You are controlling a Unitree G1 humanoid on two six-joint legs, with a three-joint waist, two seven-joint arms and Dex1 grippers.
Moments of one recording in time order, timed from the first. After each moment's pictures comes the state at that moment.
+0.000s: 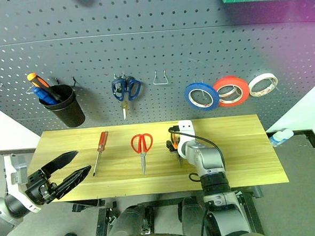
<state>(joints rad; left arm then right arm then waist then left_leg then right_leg) 0.54 0.60 0.49 -0.58 -0.88 0.43 -0.87 -0.38 0.03 -0.03 0.18 0.16 0.96 0.04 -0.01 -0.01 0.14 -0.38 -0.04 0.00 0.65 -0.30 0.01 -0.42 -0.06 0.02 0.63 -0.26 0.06</state>
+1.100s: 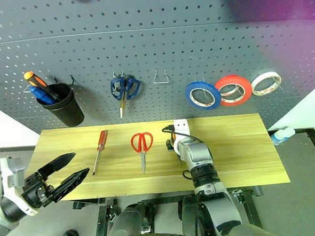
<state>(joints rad) 0.58 0.60 0.53 -0.61 -0.89 0.43 -0.87 -0.47 0.06 -0.02 0.42 0.06 0.87 -0.09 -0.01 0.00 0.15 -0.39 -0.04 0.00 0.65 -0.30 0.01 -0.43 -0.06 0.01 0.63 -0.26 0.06</state>
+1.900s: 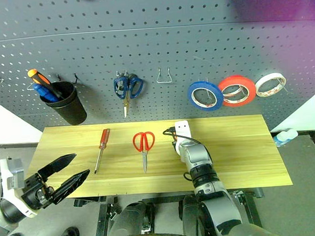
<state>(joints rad) 0.59 0.60 0.53 -0.63 -0.89 0.43 -0.87 -0.48 0.05 0.00 0.46 0.00 0.82 -0.12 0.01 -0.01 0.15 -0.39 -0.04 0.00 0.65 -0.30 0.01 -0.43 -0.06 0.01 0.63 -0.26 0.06</state>
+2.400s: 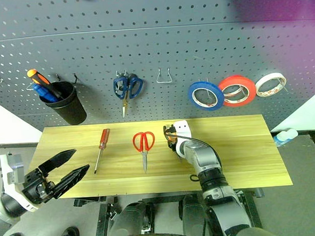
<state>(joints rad) 0.51 0.60 0.51 -0.58 -0.88 0.43 -0.88 -0.39 -0.06 0.04 0.34 0.10 0.74 0.24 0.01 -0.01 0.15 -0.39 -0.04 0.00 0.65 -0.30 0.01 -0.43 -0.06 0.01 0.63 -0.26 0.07</state>
